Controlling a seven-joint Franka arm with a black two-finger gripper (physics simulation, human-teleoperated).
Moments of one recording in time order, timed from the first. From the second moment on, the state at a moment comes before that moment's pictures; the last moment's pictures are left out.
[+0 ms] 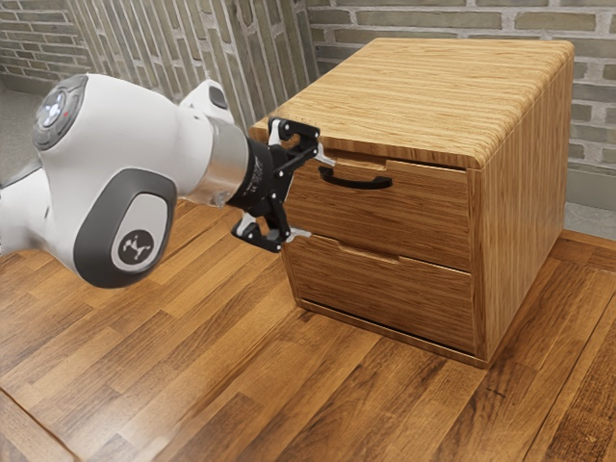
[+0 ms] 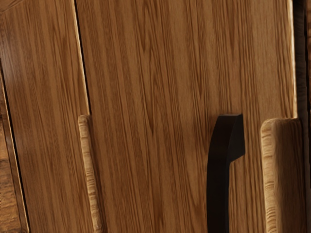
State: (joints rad) arm -0.12 -0.29 0.02 -2.10 -0.01 2.65 -1.57
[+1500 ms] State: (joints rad) arm -0.12 -0.21 0.02 -2.13 0.00 2.80 -1.69
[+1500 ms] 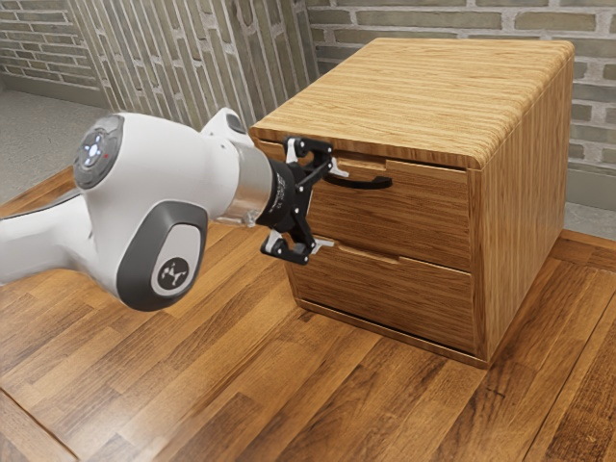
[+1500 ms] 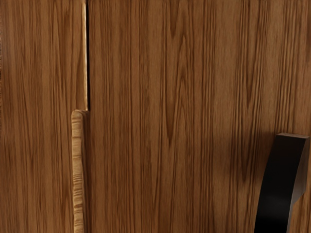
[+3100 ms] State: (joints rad) arm -0.12 -0.51 -0.01 -2.36 0.00 2.76 -1.67
